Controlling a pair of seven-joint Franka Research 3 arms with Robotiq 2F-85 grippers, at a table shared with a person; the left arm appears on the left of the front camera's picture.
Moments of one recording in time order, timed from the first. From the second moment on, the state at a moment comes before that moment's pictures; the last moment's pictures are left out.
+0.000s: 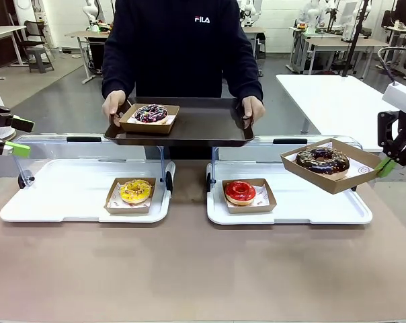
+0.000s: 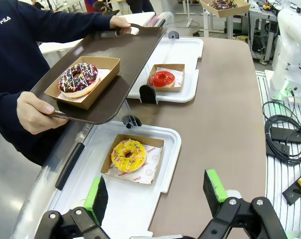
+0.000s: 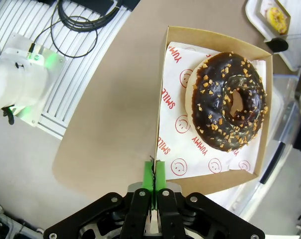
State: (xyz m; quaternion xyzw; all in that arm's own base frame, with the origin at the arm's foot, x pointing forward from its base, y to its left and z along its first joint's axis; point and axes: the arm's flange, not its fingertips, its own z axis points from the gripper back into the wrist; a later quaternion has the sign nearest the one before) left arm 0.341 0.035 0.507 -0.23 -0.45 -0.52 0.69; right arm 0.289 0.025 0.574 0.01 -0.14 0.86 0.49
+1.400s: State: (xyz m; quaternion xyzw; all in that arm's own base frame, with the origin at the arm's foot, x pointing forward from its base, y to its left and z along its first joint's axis) left arm 0.341 0.035 0.507 -0.23 -0.45 -0.52 0.69; right arm 0.521 0.209 0.579 -0.10 -0.27 0.80 0.53
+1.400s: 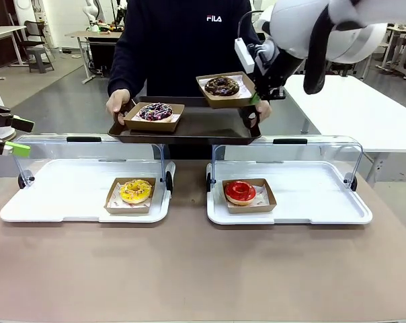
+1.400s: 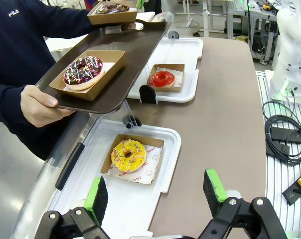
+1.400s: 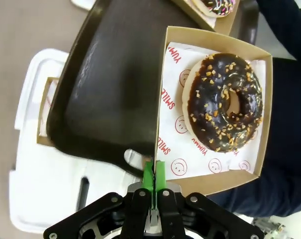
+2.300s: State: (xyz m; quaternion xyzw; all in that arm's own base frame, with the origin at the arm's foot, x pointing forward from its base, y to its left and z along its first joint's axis) left arm 0.341 0.035 0.507 -0.23 -0.45 -0.52 0.69; right arm 0.549 0.215 0.519 -0.04 -0.26 0.77 0.58
